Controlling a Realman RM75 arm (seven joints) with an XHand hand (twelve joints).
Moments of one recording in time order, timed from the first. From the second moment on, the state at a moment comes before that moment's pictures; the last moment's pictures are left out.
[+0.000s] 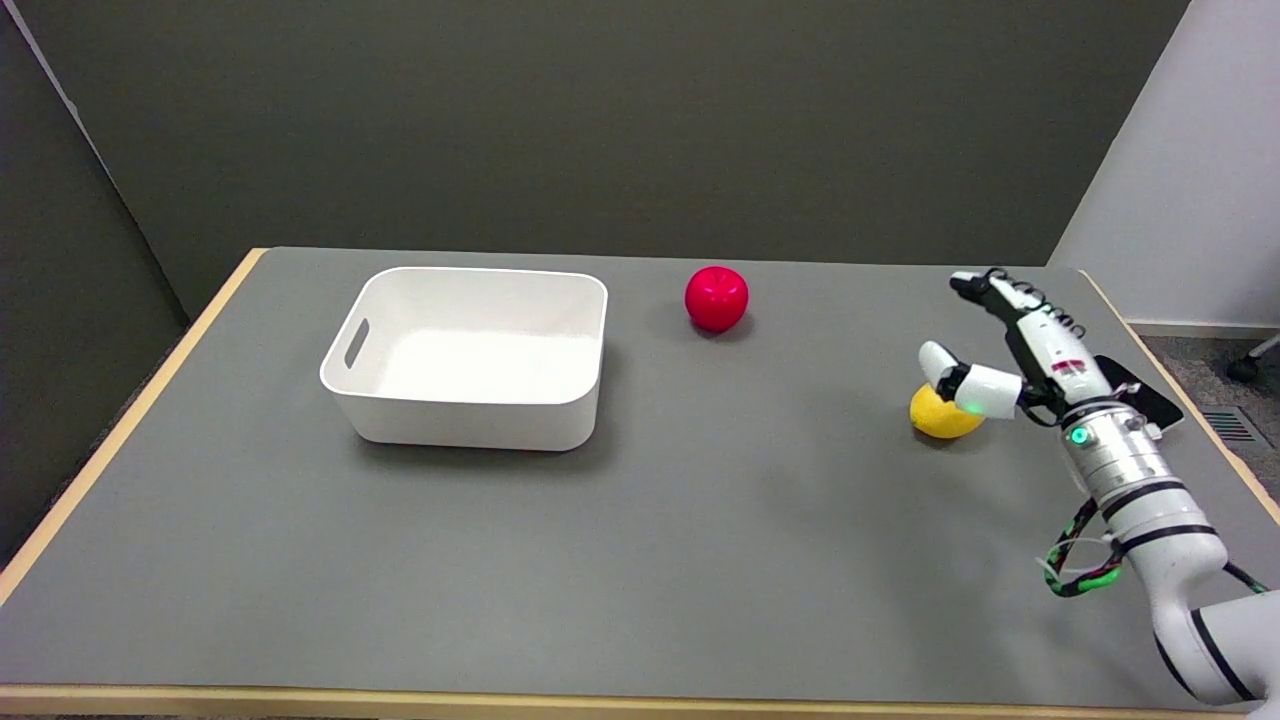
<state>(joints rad) -0.23 -1.33 -0.91 1.39 2.58 -0.55 -1.64</state>
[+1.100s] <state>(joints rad) -0.08 -1.25 -0.96 0.93 2.58 -0.76 -1.58</state>
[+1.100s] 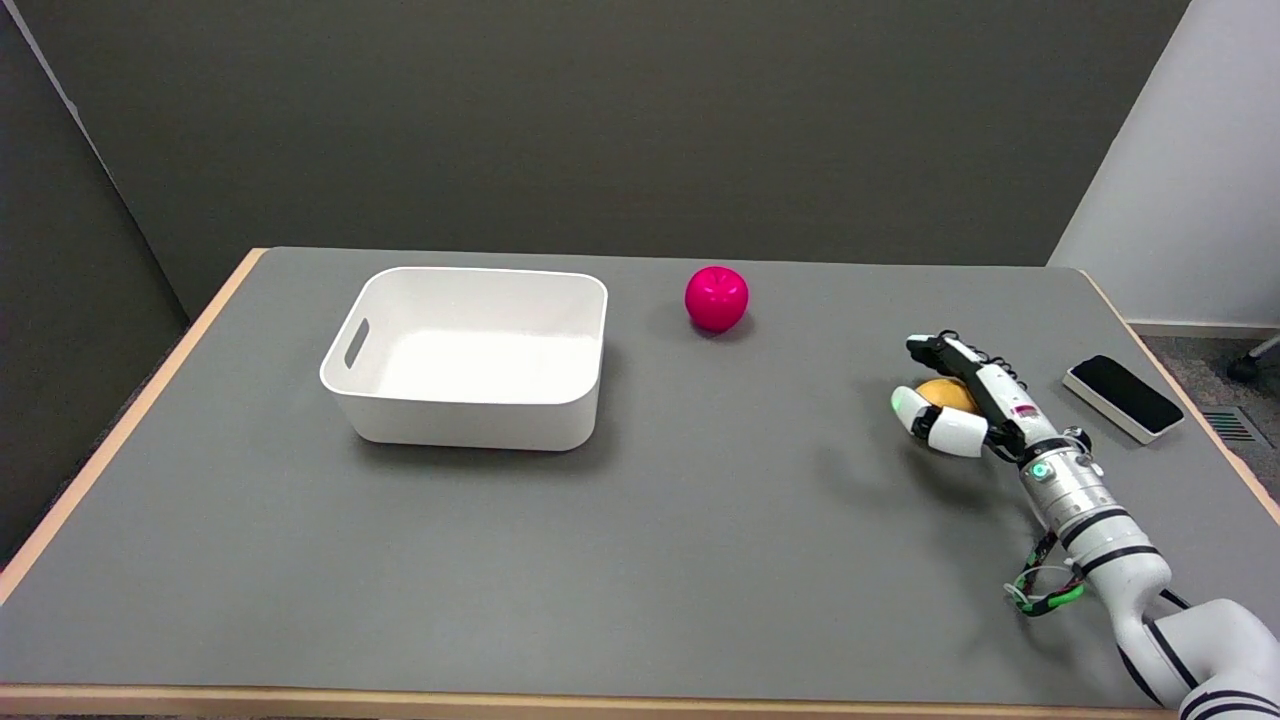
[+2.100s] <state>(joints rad) 0.09 -1.28 -0.94 0.72 2.58 -1.11 -1.62</state>
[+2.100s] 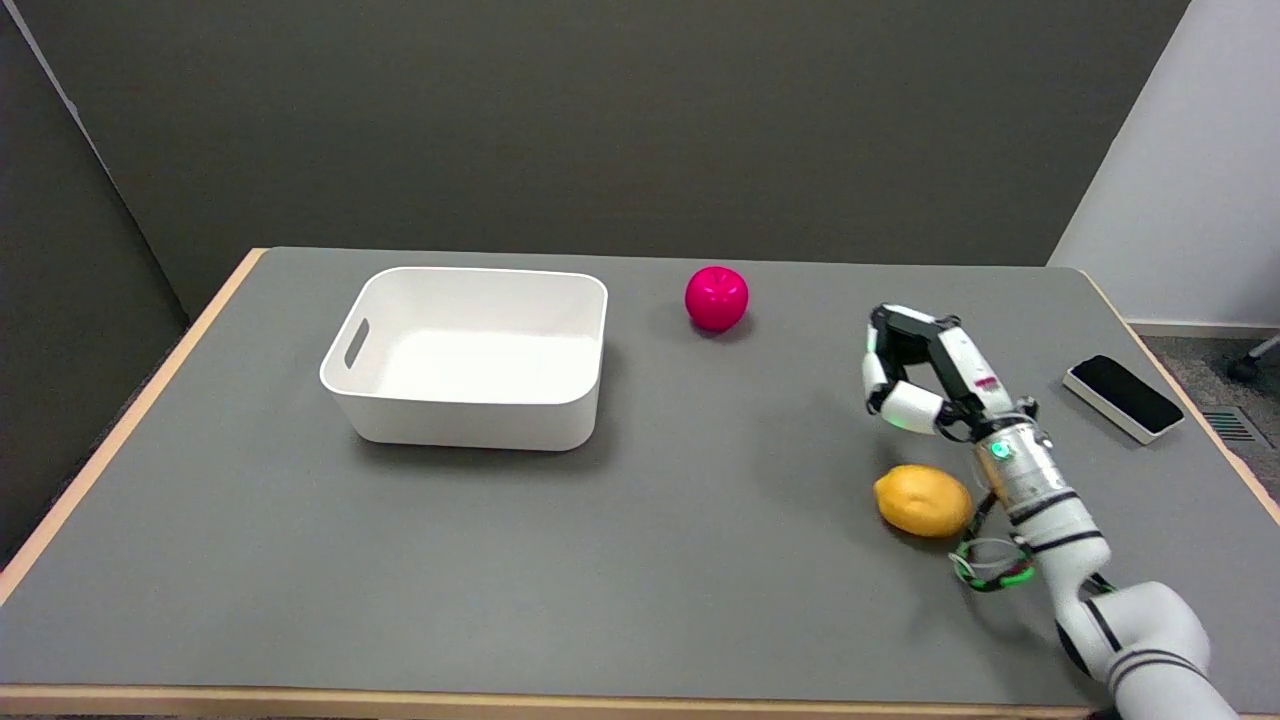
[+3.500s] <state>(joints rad) 0.16 -1.44 -1.15 1.07 2.58 -0.73 -1.78</state>
